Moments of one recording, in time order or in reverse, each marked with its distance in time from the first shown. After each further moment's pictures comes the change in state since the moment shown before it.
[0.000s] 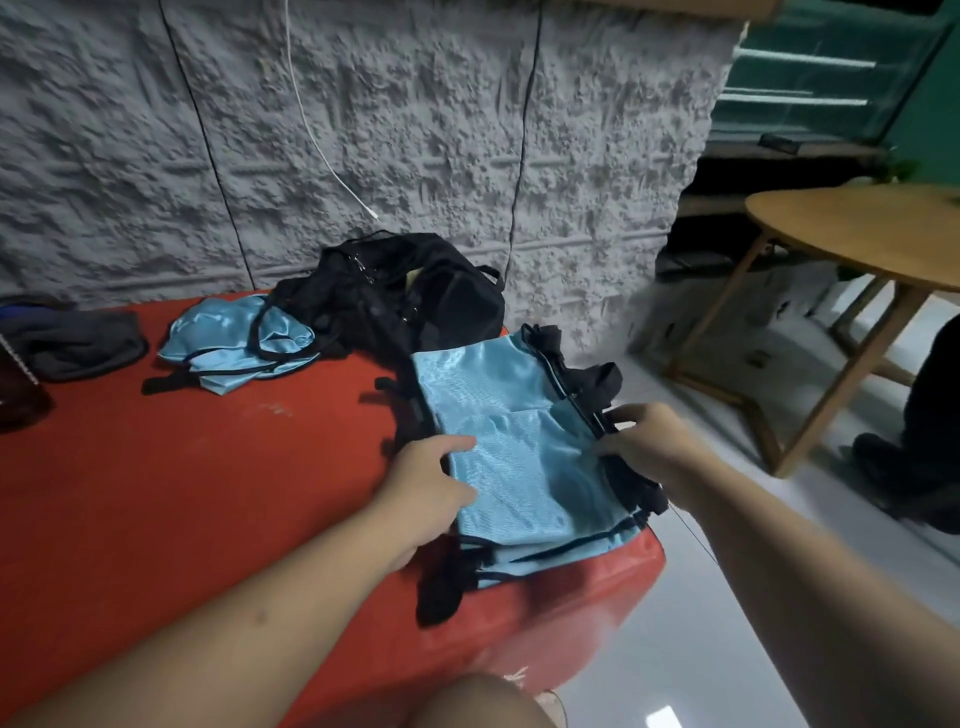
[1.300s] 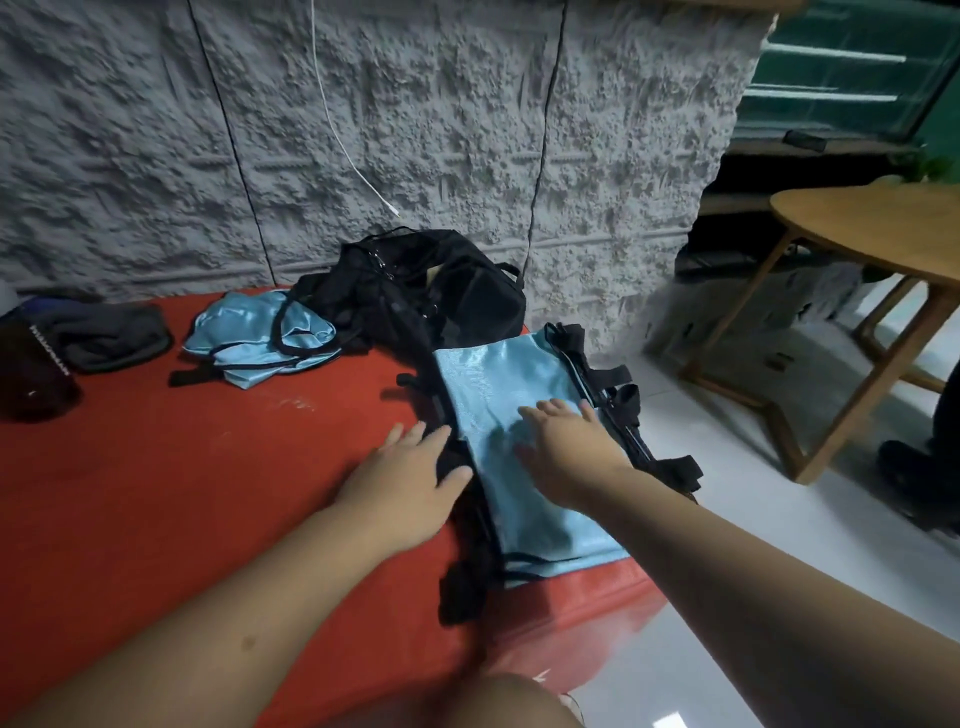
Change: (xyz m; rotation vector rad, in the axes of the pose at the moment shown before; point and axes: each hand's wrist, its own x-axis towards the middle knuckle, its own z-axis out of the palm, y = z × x) left_hand 0.011 -0.023 -0.043 0.845 0.036 0.196; right_hand 0.003 -0.032 0.093 -0.768 -0.048 -0.569
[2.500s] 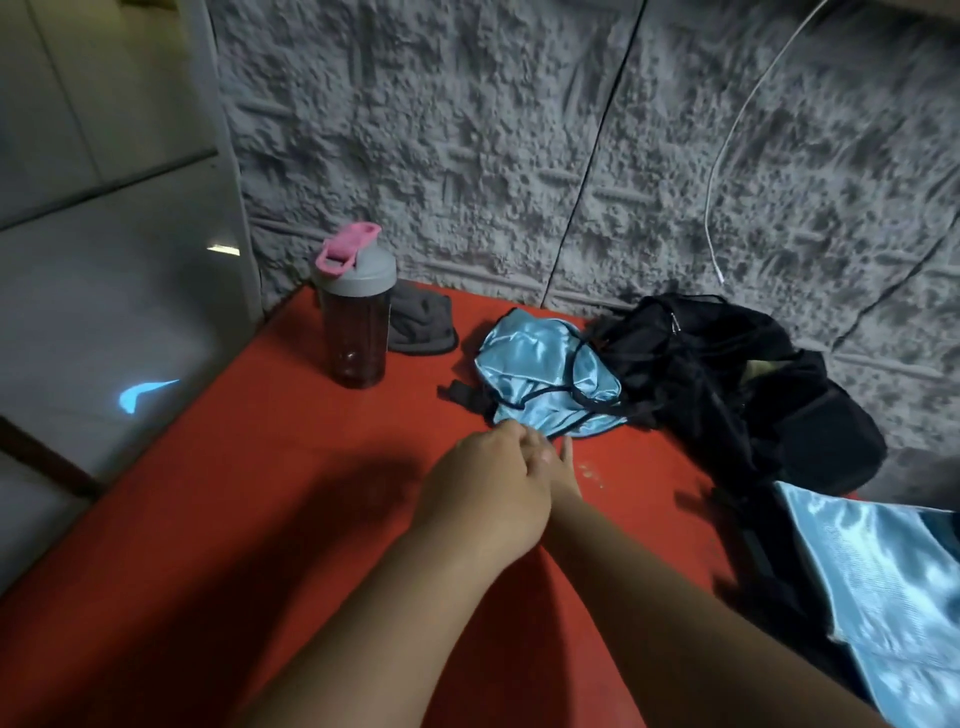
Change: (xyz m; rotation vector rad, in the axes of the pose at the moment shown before) left_hand -0.026 -0.220 -0.106 -0.390 0.362 -0.422; right_hand 0.187 -0.344 0.101 -0.014 -0.200 -0.287
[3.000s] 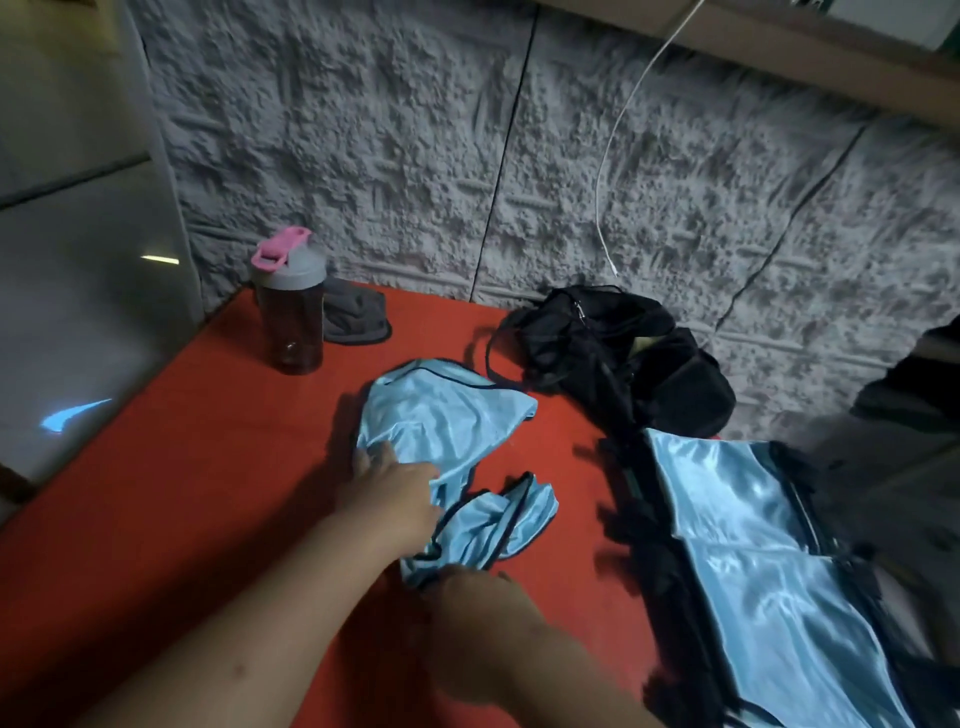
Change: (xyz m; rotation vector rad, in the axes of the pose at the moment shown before) left_hand -0.038 -0.026 0.030 0.381 -0.310 -0.033; right_hand -0.220 -0.024 -0.011 -0.017 -0.251 -0.139
